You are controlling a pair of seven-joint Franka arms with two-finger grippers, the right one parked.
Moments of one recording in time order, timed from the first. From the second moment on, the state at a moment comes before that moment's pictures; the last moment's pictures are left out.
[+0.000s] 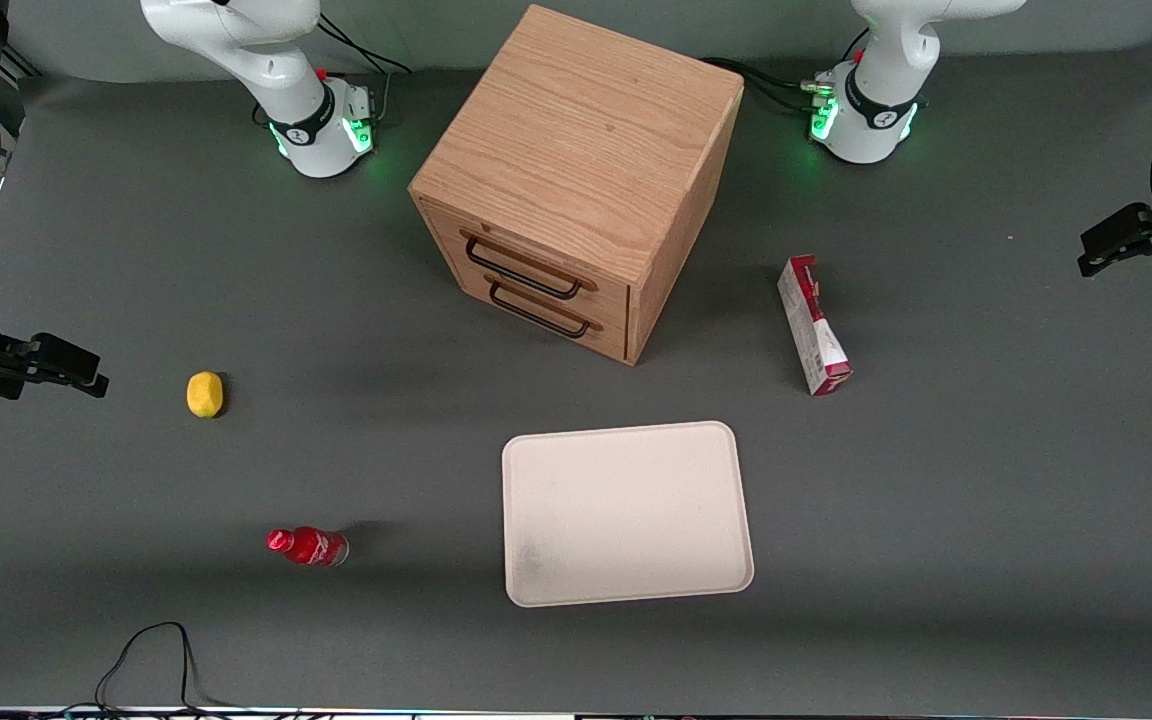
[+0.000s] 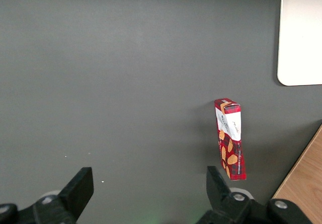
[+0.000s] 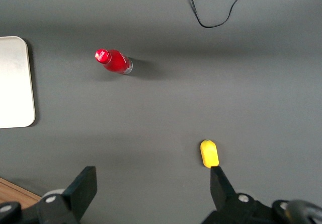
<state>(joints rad) -0.02 -0.06 0.05 -1.64 0.04 1.56 0.00</state>
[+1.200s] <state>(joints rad) -0.05 -0.03 -0.10 -2.02 -0.02 1.83 -0.20</state>
